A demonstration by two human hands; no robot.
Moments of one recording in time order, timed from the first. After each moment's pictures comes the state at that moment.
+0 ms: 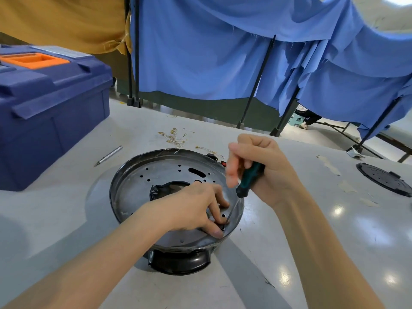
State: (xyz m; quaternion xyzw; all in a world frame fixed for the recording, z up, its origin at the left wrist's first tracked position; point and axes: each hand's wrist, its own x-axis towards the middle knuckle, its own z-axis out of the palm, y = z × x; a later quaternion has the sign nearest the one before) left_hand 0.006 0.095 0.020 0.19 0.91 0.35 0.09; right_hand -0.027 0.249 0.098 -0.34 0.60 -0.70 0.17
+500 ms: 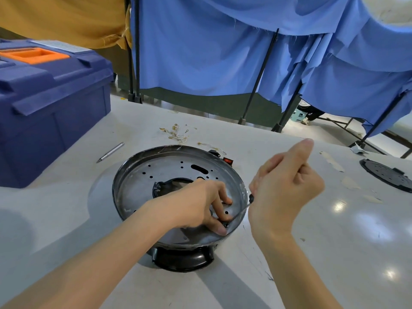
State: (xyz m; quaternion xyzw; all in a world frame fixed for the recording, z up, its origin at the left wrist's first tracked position) left_hand 0.006 0.096 0.021 0.15 0.91 0.37 0.11; right_hand 0.009 0.220 0.067 -0.06 0.59 -0.74 -0.32
